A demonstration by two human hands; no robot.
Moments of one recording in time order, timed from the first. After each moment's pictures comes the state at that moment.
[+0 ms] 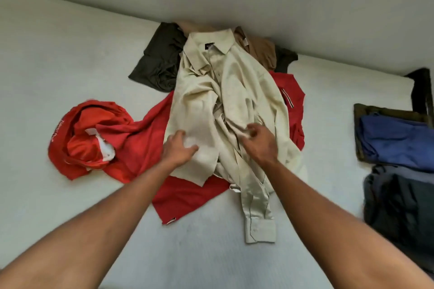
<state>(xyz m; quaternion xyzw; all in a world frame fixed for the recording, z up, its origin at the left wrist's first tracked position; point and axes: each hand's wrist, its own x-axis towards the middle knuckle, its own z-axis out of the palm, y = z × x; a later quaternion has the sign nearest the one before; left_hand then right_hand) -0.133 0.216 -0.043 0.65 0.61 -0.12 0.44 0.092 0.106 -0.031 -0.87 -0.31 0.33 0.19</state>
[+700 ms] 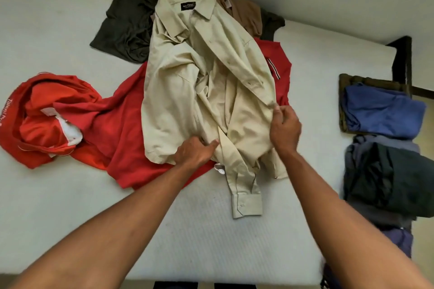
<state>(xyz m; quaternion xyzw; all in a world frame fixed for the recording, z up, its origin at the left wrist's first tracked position) -0.076 0.128 -0.071 0.65 0.61 -0.17 0.42 0.135 0.044 -0.025 -0.92 -0.18 0.15 0.32</state>
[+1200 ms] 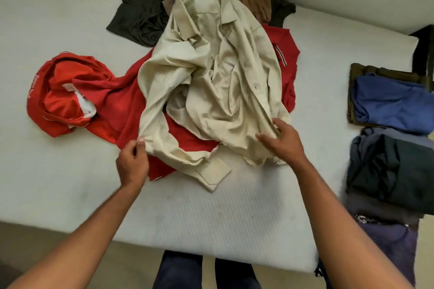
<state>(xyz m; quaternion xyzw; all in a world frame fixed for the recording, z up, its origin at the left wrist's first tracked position) -0.226 0.089 -0.043 0.56 0.73 0.18 0.35 0.131 -0.027 -0.012 -0.85 -0.29 0.39 0.19</state>
